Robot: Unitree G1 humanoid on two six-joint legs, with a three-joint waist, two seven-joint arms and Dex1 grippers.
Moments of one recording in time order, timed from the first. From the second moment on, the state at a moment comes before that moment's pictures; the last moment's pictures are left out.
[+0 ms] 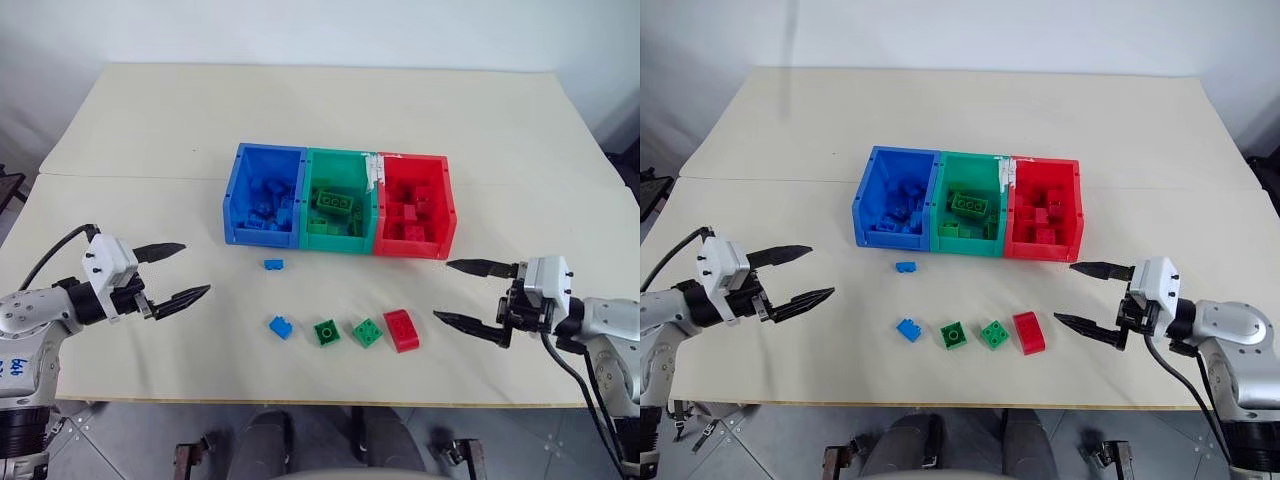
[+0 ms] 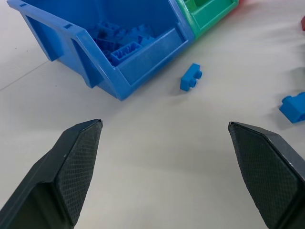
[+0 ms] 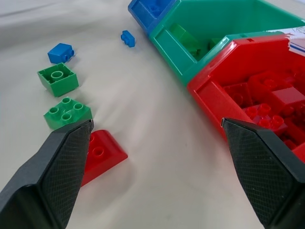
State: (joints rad) left arm -0.07 0.81 0.32 0.00 -0.44 0.11 -1.03; right arm -0.06 -0.77 -0.20 -0.08 0.52 0.04 1.22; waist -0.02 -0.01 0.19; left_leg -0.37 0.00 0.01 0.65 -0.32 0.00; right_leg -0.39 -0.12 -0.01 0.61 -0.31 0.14
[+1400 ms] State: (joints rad) left arm -0.24 0.67 -0.07 -0.15 -0.41 0.05 -1.19; right arm 0.16 -0.75 -0.10 -0.39 0.44 0.38 0.92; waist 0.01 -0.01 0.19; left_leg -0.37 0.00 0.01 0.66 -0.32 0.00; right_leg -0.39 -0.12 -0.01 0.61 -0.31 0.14
